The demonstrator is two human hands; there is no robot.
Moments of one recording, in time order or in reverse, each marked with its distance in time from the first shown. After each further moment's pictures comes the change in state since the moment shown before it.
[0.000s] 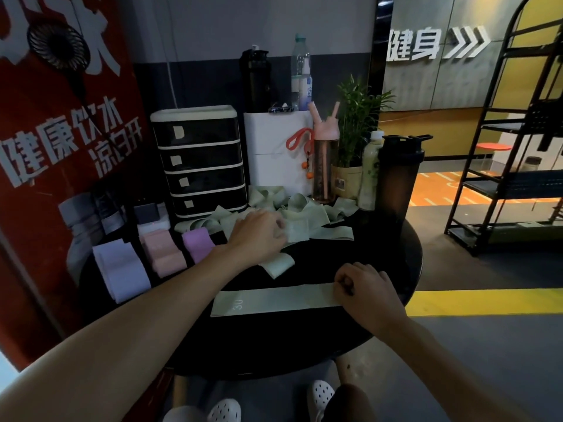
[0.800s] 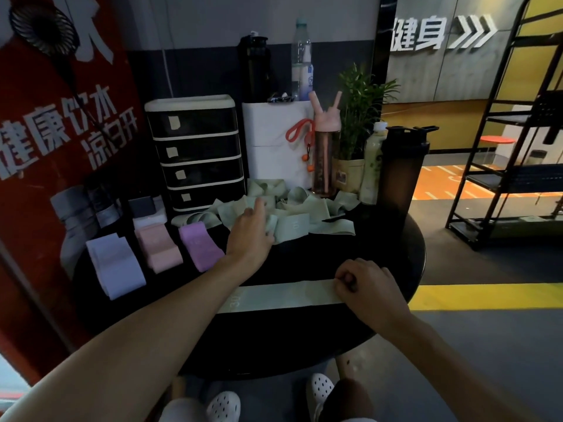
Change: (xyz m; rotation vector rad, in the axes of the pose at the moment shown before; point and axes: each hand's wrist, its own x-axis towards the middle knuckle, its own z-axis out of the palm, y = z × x) left_hand -0.004 -0.008 0.028 -0.091 0.180 -0.150; right_hand 0.002 0.006 0.000 0.060 0.007 -0.015
